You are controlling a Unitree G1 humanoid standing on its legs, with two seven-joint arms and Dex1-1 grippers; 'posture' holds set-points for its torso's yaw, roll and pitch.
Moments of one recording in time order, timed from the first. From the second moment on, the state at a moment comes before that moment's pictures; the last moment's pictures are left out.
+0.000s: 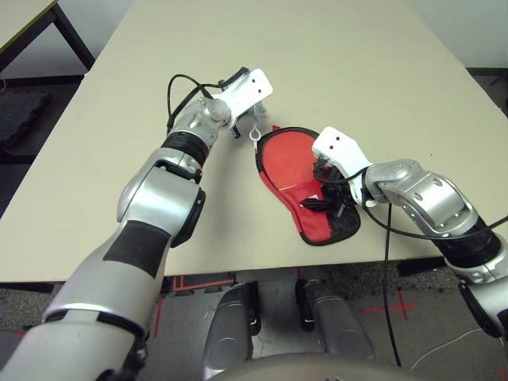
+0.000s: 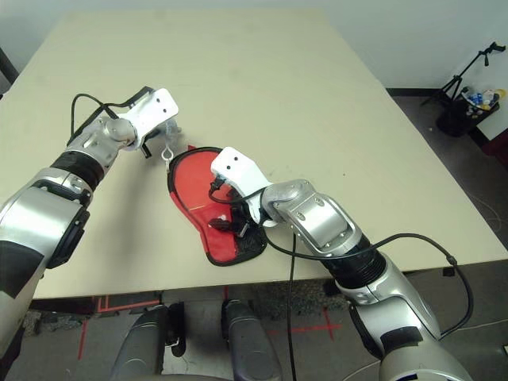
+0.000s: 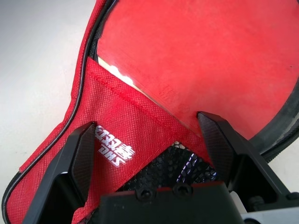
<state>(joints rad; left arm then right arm) -1.32 0.26 -0.33 1.35 0.41 0.01 -0.32 -0.69 -0.61 0.47 -0.27 0.28 1.13 0.69</state>
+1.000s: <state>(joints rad) -1.43 -0.06 -0.15 1.40 0.36 0.04 -0.24 -0.68 -0.58 0.46 -0.29 0.19 1.13 0.69</state>
